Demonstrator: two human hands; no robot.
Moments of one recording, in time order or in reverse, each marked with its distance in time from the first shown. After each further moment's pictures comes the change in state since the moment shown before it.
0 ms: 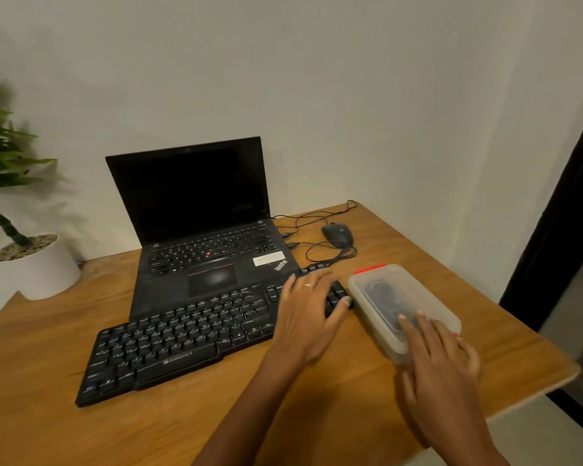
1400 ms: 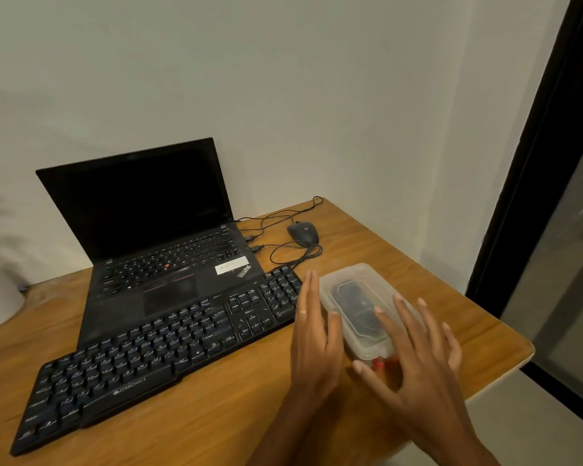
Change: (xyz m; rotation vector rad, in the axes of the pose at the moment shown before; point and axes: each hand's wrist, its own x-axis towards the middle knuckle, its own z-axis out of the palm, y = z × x) left_hand -0.014 0.062 0.053 -0.500 0.045 -0.235; right_hand 0.000 0.027 -0.009 0.212 -0.053 0.047
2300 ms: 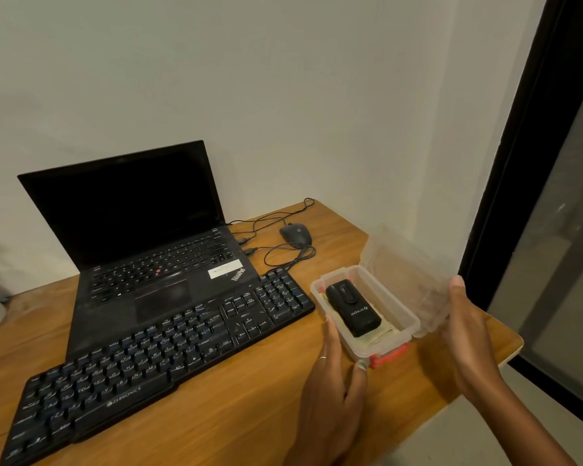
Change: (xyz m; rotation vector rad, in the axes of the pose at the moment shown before) left_hand -0.048 0.001 -0.002 -0.015 -0.336 -0.110; right_hand 0.045 0.019 -0.037 0.972 0.114 0.712
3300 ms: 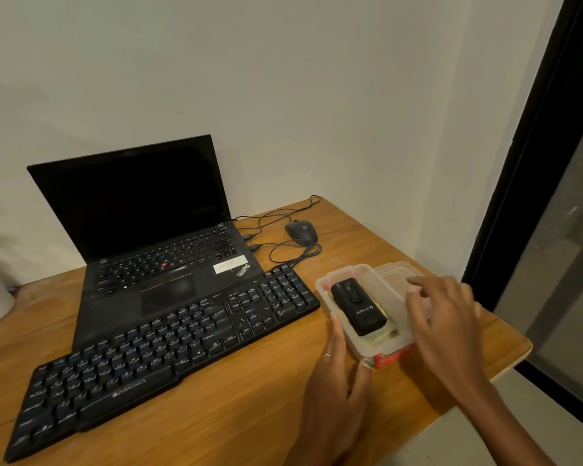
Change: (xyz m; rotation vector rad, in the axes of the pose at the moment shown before) left_hand 0.000 -0.005 0.000 0.002 0.025 0.024; right_hand -0.002 0.002 0.019 -0.804 0.123 -0.533
